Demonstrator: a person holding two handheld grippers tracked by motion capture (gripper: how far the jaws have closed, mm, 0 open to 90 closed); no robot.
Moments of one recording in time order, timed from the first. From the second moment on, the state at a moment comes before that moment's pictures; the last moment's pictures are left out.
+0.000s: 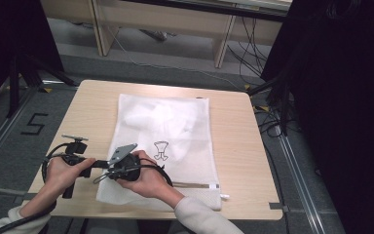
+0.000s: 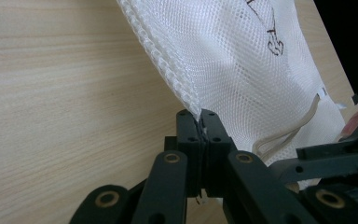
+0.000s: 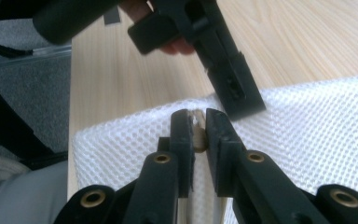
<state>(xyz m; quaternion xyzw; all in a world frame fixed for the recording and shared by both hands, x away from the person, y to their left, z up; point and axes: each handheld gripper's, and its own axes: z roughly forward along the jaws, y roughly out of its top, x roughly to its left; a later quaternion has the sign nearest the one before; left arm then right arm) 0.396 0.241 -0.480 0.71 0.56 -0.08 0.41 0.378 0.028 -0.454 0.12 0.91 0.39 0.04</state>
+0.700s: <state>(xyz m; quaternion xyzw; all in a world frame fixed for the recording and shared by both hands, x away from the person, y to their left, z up) 0.399 0.244 -0.480 0.72 0.55 -0.08 0.41 0.378 0.004 -0.461 0.13 0.92 0.38 0.03</state>
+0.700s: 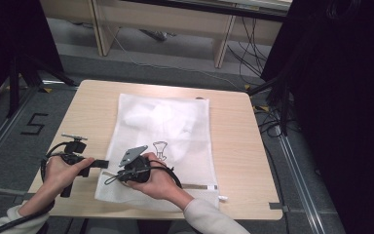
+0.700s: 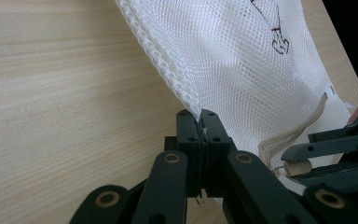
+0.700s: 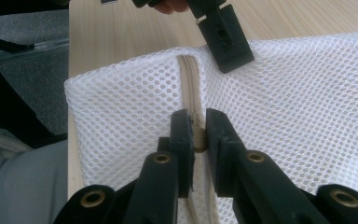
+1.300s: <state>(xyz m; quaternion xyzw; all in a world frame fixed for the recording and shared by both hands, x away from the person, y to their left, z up) 0.398 0.242 -0.478 0.72 0.55 -0.07 0.42 0.377 -0.002 -0.464 0.14 0.92 0.38 0.02</state>
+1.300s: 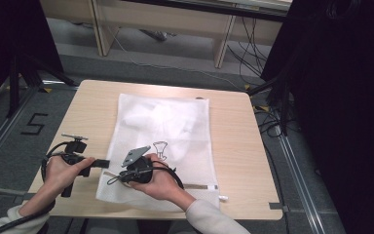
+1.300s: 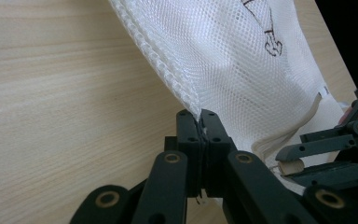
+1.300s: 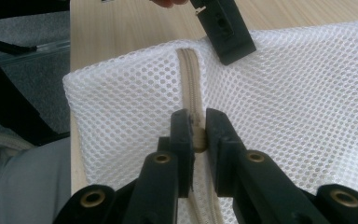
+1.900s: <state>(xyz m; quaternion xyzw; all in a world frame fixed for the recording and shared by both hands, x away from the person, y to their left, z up) 0.397 0.241 -0.476 0.72 0.55 -0.07 0.42 0.375 -0.014 -0.466 0.15 0.92 0.37 0.02</state>
